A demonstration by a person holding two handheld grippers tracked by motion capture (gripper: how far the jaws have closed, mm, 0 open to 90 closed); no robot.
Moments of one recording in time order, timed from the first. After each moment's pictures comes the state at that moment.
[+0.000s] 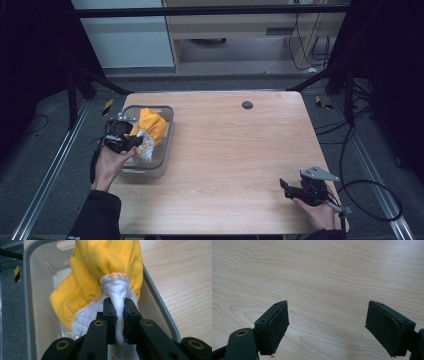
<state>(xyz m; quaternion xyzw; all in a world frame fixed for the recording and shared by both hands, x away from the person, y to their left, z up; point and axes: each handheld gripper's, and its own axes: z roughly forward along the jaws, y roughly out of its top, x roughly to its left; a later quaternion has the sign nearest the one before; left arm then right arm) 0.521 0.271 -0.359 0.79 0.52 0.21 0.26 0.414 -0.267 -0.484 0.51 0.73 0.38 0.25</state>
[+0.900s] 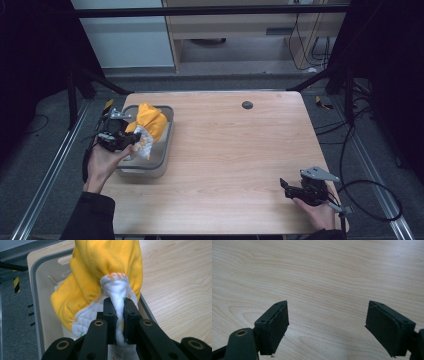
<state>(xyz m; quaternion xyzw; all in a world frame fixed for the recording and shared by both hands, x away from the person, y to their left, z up) 0.505 0.269 -0.330 0.79 0.49 0.22 0.29 0.414 -0.267 -0.484 0.51 0.73 0.38 0.26</state>
